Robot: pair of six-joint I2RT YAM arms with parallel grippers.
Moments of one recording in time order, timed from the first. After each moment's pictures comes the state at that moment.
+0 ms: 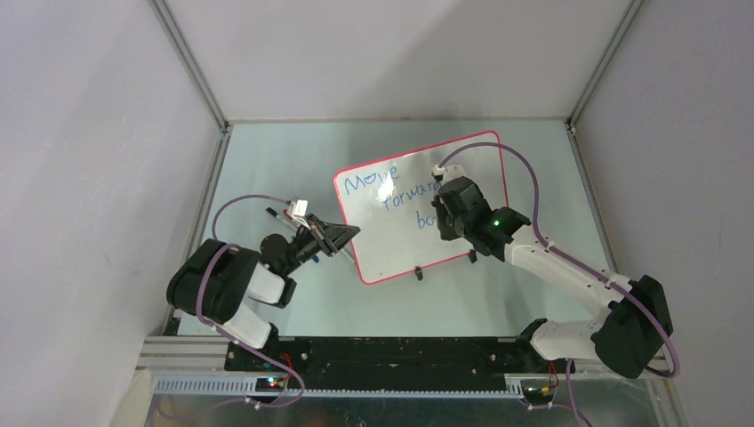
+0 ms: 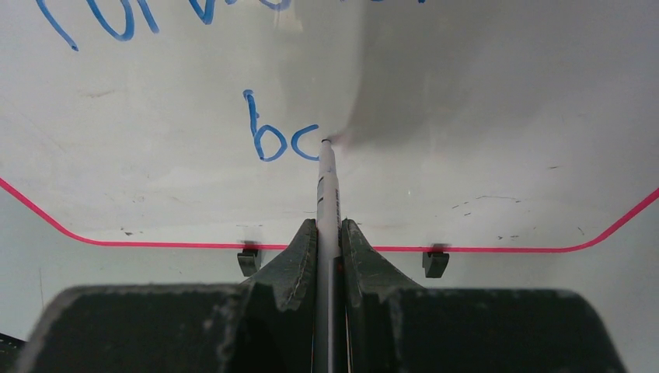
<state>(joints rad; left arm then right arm) -0.29 1.57 0.15 1.51 0.58 -0.78 0.72 1.27 1.01 -0.51 0.26 0.28</state>
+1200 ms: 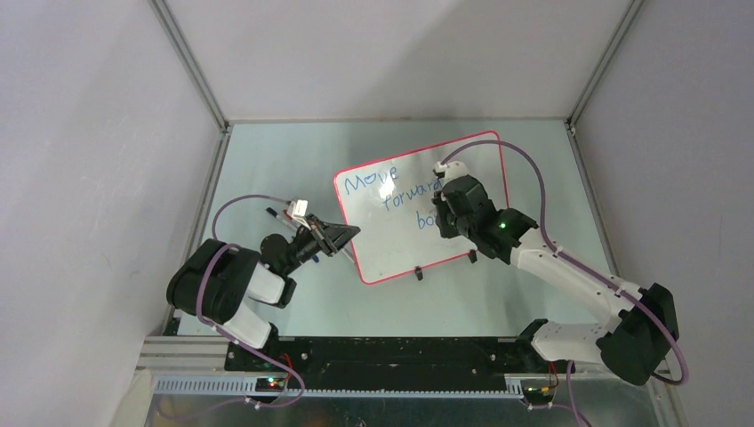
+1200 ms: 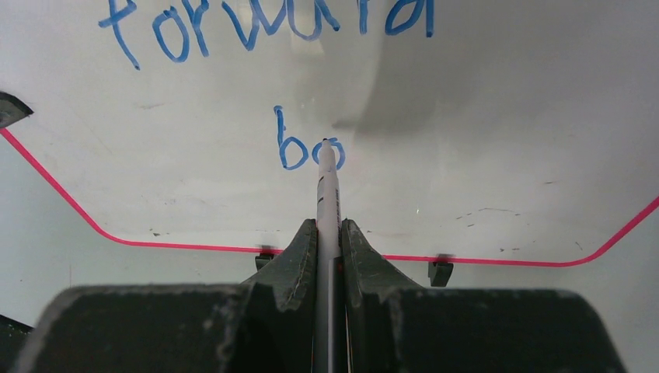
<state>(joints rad) -0.29 1.57 0.15 1.51 0.58 -0.78 0.73 1.23 1.02 -0.50 0.25 0.27</state>
